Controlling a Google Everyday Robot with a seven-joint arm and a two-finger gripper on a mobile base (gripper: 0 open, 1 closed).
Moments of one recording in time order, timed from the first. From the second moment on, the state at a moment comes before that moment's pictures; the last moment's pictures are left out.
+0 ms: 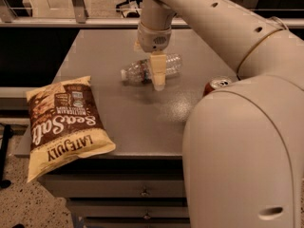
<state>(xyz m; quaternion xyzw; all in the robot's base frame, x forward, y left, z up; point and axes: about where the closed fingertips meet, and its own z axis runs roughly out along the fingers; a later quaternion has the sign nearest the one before) 0.654 -0.006 0.856 -0.81 0.58 0.04 0.08</state>
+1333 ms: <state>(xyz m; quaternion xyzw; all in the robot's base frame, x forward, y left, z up) 0.695 -0.137 0.916 -0.57 0.73 0.12 0.35</state>
